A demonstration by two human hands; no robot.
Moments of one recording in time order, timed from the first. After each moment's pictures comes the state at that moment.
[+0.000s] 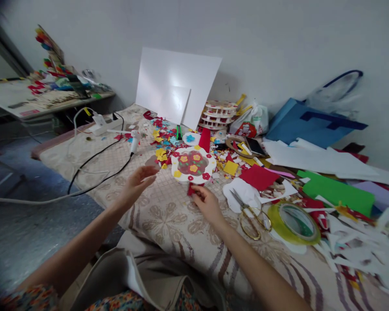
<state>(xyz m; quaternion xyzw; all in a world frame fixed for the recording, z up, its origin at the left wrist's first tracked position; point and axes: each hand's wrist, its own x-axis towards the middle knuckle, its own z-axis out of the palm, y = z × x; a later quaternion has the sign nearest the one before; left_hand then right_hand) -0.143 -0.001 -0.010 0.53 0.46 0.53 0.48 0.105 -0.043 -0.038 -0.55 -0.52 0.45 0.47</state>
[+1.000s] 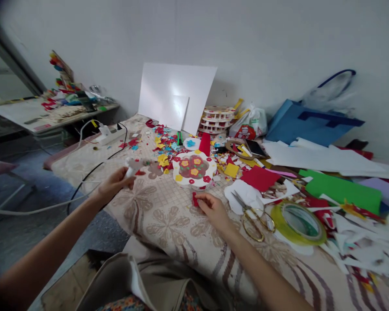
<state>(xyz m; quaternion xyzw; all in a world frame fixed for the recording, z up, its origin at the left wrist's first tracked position) -0.220 0.017 0.017 0.64 0.52 0.39 0.41 0.119 -0.058 -0.032 -0.55 -0.53 0.48 0.43</state>
